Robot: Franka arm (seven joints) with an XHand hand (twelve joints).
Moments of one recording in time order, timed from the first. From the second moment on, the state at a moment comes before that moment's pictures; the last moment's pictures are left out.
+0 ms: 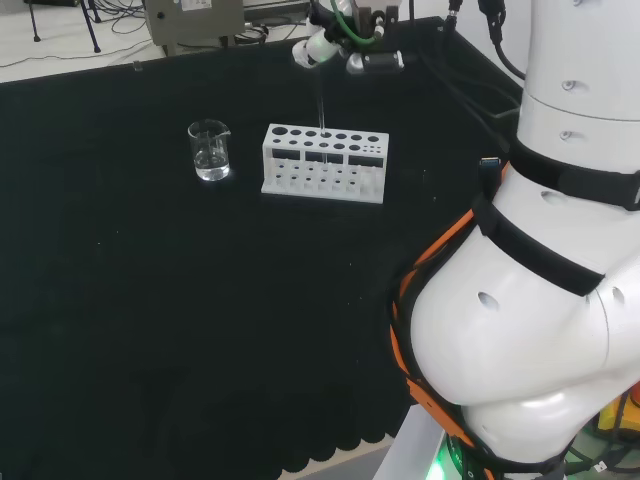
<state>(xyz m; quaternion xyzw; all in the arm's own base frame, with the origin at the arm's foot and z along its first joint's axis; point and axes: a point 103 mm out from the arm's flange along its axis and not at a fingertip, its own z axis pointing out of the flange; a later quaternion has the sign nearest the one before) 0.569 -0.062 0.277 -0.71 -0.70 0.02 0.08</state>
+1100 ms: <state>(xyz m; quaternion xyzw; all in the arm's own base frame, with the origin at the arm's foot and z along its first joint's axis) 0.573 -0.066 0.252 -0.70 -0.71 0.04 0.08</state>
